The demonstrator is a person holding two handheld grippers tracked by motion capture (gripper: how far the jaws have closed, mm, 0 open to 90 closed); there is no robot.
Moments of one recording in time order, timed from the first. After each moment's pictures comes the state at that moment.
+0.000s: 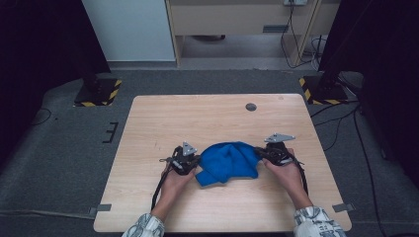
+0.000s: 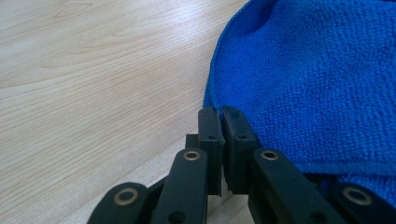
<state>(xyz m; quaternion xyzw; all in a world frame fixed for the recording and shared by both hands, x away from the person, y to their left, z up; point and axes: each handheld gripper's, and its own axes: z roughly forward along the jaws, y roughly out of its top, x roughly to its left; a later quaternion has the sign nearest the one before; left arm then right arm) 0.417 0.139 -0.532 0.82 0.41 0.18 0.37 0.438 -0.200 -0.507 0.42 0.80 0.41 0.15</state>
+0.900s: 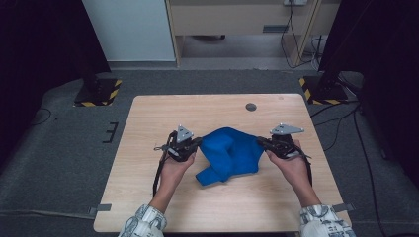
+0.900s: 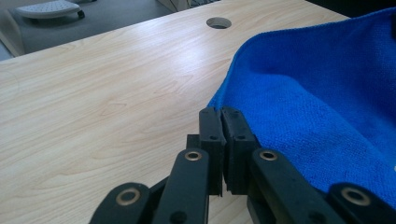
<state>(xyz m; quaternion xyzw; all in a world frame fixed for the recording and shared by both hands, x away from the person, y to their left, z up) 0.424 0.140 -0.461 0.77 0.40 0.21 0.44 0.432 -0.203 -0.454 0.40 0.79 0.44 0.19</state>
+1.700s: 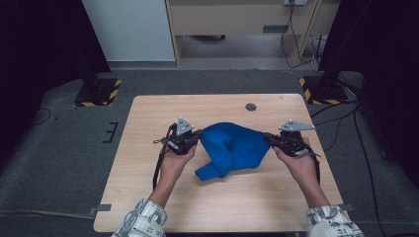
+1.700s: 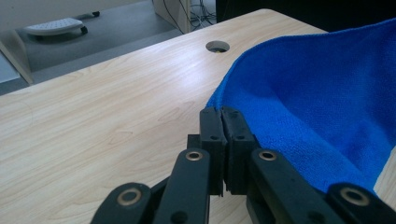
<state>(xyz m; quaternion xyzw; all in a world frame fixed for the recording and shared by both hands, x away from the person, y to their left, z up) 0.430 0.136 -0.433 0.77 0.39 0.23 0.45 0.426 -0.220 -0.431 0.40 0.77 0.45 0.20</state>
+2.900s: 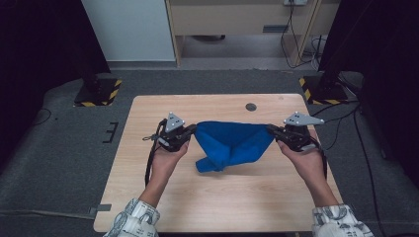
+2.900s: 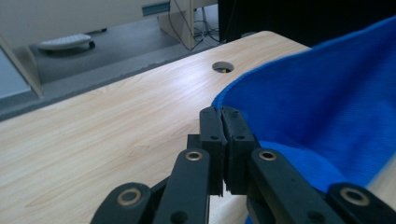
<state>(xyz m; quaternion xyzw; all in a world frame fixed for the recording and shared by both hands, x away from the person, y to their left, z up) 0.418 0.154 -0.403 0.76 0.38 0.24 0.47 0.416 -0.220 -0.386 0.38 0.77 0.46 0.24</state>
